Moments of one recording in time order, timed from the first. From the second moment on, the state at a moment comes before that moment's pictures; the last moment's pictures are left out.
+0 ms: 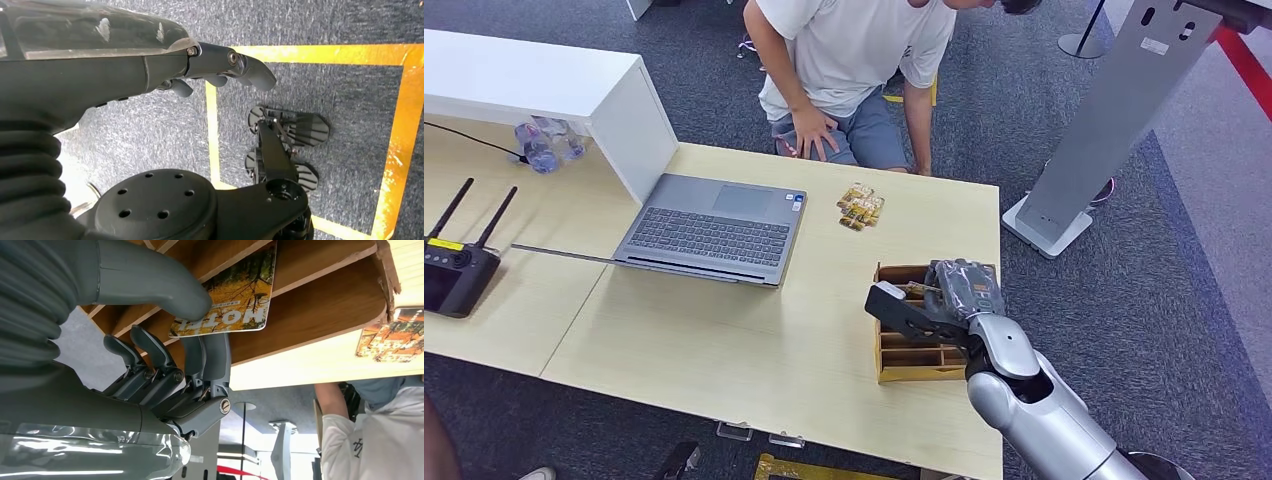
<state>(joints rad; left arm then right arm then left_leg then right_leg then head) -0.10 0.11 -1.15 -0.19 1.36 0.17 -0.02 -0.61 -0.15 0.87 -1.21 0.75 -0.03 0.55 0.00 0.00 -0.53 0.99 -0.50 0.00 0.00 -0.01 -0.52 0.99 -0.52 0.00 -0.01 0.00</state>
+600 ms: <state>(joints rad) -0.10 0.11 -1.15 -0.19 1.39 0.19 -0.02 -0.56 -0.22 0.80 -1.49 0.86 -0.11 0.61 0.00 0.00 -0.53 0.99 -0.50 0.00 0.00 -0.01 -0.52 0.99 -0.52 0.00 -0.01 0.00</state>
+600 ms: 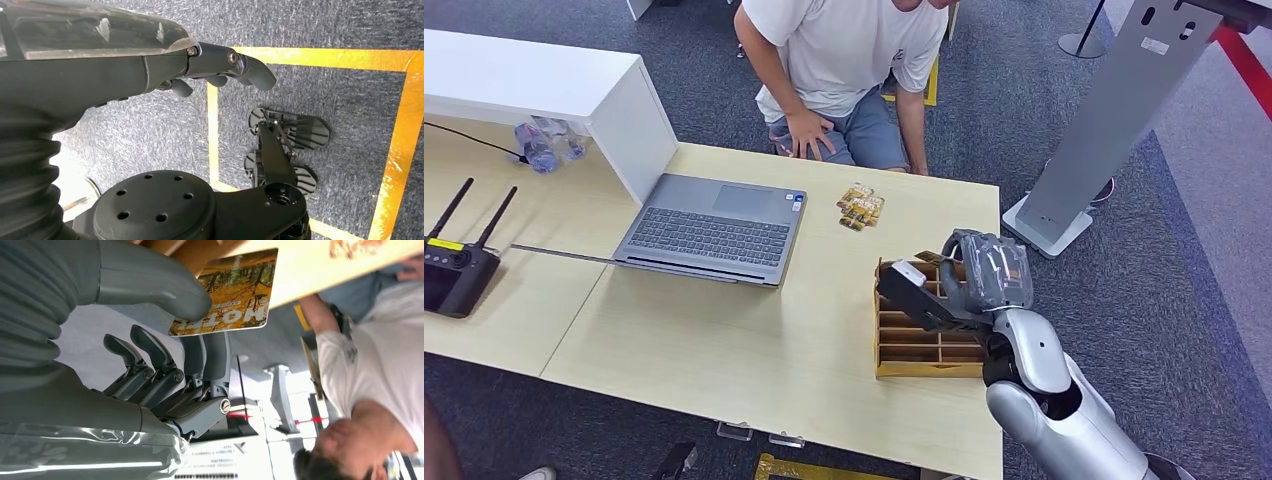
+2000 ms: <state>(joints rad) -0.10 0.11 -1.15 -0.19 1.38 0.15 -0.05 -0.59 -0.14 0.74 -1.29 0.86 -0.44 0.23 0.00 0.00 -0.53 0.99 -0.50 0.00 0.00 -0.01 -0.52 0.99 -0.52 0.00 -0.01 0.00</state>
